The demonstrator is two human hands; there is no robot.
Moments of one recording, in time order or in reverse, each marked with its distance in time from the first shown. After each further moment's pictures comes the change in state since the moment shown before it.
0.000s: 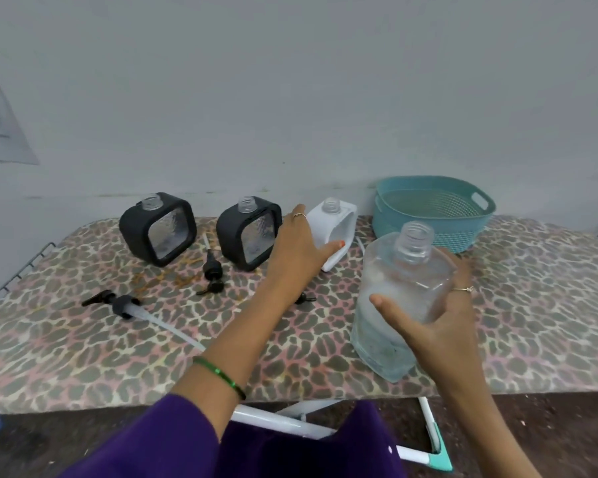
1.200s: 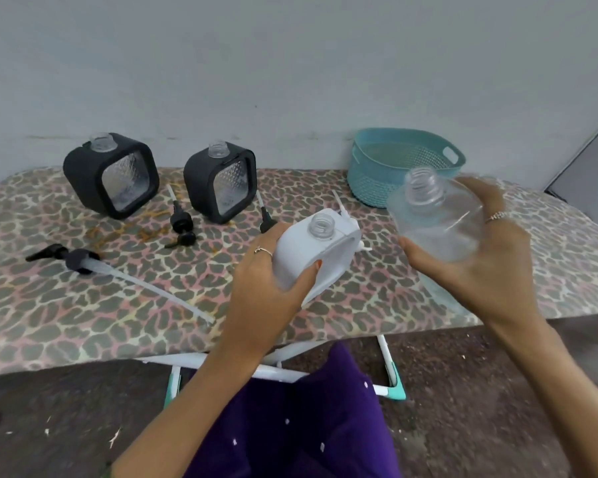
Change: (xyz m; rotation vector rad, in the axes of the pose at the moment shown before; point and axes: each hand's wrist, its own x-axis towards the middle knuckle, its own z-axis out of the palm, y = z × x) left_hand -0.131 -0.032 -0.009 -0.369 0.090 0.194; right_hand 0.009 -0.017 -0.053 -0.659 0.010 -0.274
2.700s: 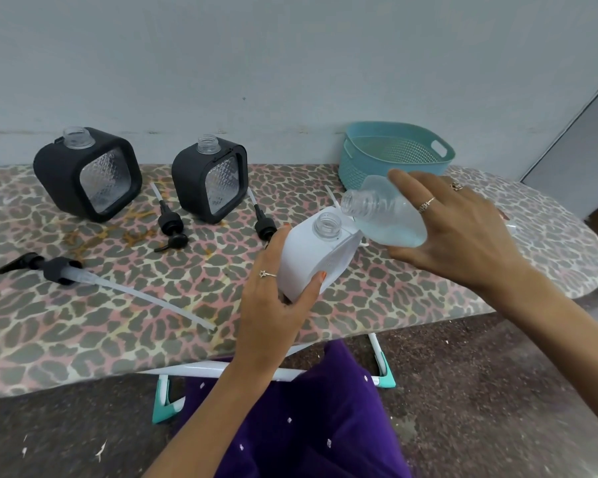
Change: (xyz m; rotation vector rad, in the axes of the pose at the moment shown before) left_hand -0.013 -0.028 0.018 -0.136 0.056 0.043; right_hand 0.031 -0.007 0.014 -0.637 -0.221 -0.466
